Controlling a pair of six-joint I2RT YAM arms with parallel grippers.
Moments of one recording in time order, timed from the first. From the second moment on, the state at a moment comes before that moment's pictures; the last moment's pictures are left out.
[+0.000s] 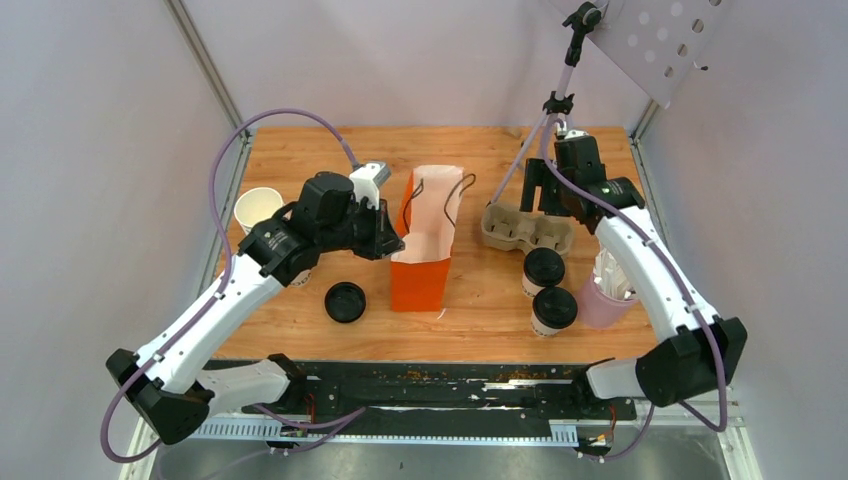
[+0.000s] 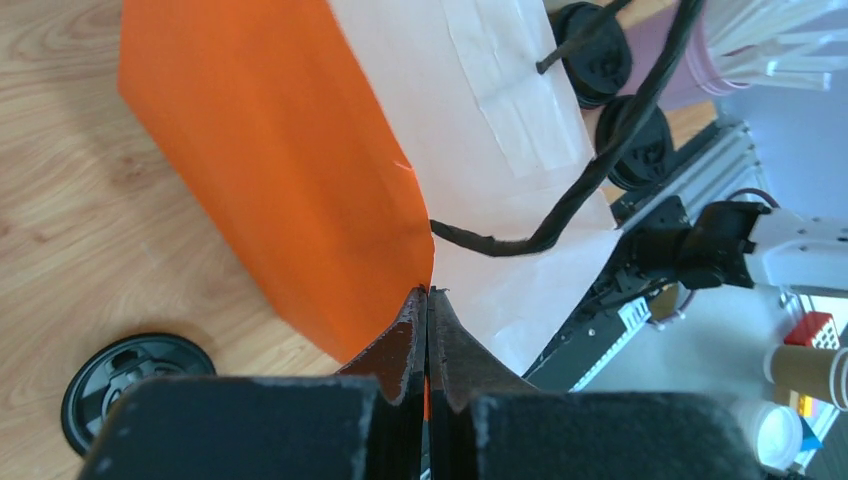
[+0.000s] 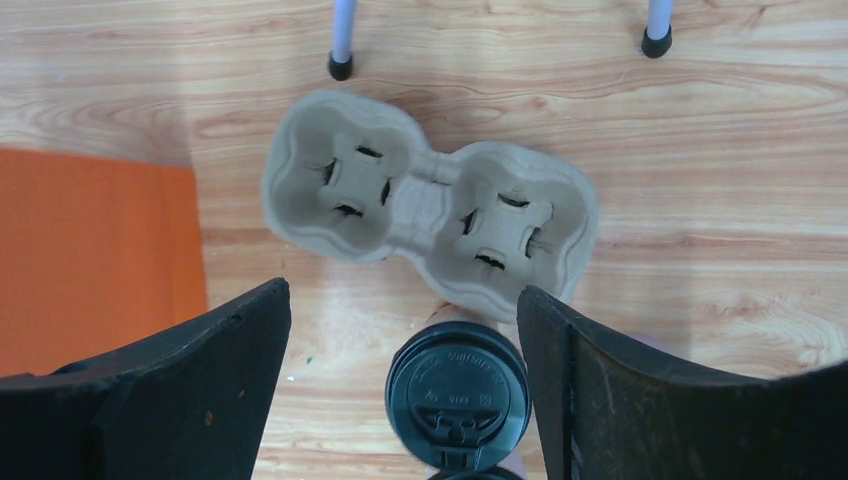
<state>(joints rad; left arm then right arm) -0.68 1.13 1.26 -0.74 0.20 -0.43 0.31 1.34 1.37 -0.80 0.15 0.30</state>
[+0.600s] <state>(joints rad) -0.68 1.00 1.12 -0.67 0.25 -0.39 0.29 1.64 1.35 -0.74 0.17 0.35</state>
